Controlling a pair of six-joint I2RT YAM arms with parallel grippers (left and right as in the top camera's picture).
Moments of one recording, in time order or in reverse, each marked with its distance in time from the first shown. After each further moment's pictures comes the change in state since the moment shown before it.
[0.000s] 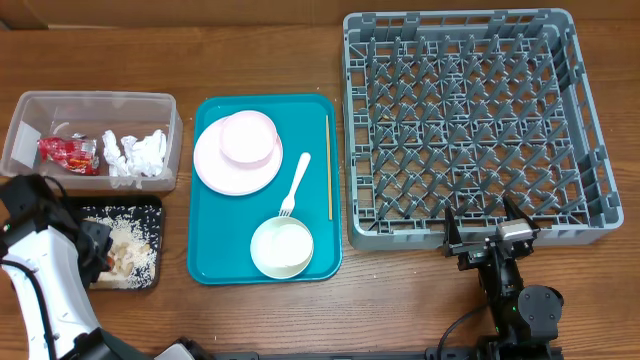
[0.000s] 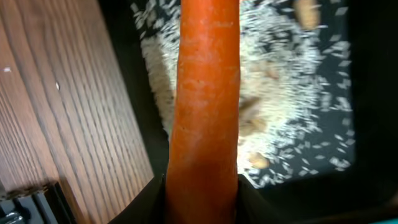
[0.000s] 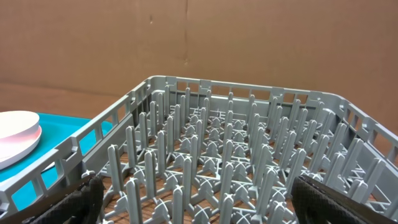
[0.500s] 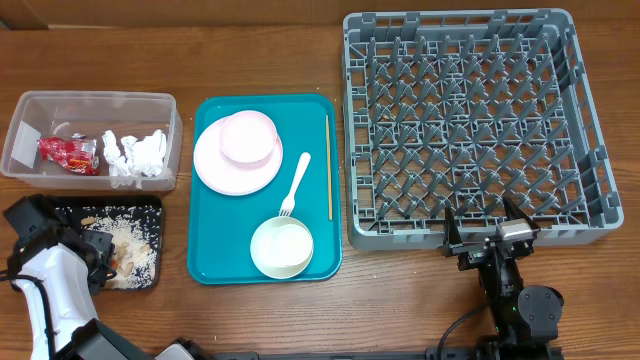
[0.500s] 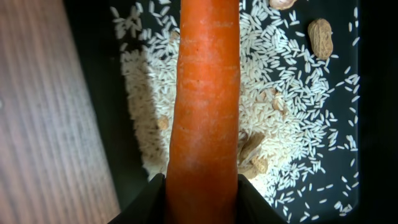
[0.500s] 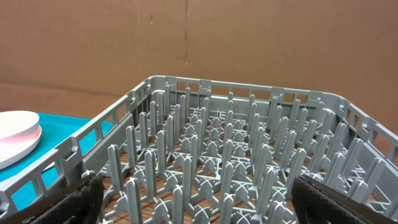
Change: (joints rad) left arm 0.054 0.000 -0.178 0.282 0.053 -0.021; right arm 0.000 0.000 0.000 0.000 0.000 0.000
